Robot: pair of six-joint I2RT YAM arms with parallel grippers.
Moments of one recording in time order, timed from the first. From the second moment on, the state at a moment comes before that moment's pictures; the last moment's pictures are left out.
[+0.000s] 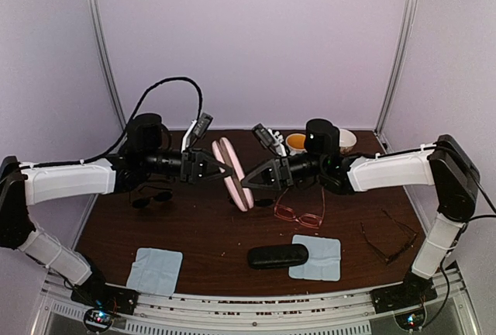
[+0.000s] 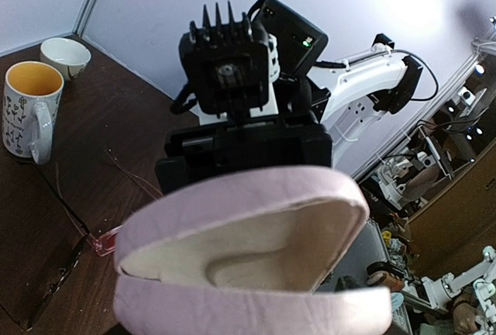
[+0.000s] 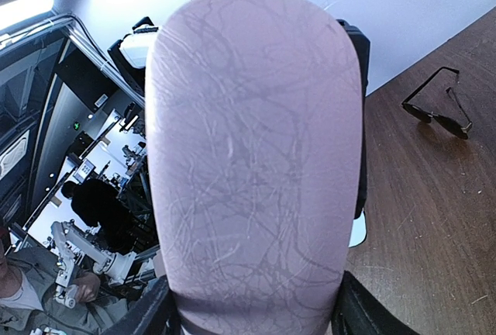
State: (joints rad) left arm -0.65 1.41 0.89 0.34 0.95 -0.47; right arm 0.76 1.74 1.06 0.62 -1.06 0.69
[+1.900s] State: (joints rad) left arm -0.64 1.42 0.87 -0.07 0.61 -0.43; right arm 0.75 1.68 1.19 0.04 -0.82 0.30
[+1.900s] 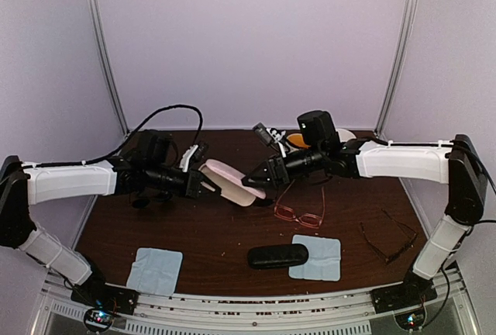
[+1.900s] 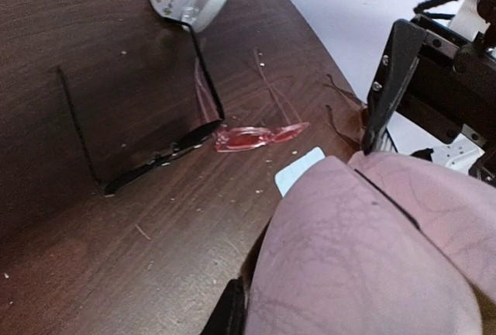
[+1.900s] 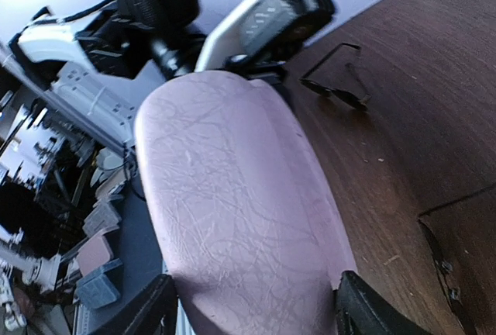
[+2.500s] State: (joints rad) left arm -0.62 1.43 0.81 -0.07 0.41 -0.48; right arm 0.76 1.68 1.29 -0.23 -0.55 0.19
